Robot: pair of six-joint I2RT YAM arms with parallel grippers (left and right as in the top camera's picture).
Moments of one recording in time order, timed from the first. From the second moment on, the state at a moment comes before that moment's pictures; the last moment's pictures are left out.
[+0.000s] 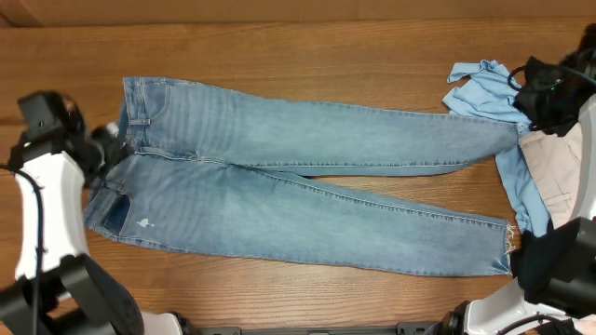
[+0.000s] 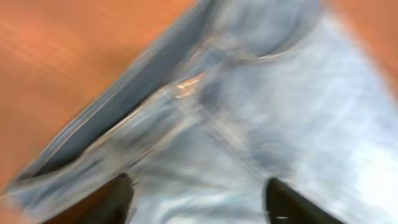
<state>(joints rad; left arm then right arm) 0.40 1.61 1.26 -0.75 0.11 -0.23 -0.34 1.80 1.75 -1.18 -0.10 0.38</state>
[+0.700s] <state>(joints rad) 0.15 1.99 1.27 -0.57 0.07 -0.13 -0.25 1.80 1.75 -1.40 -0.11 0.38</state>
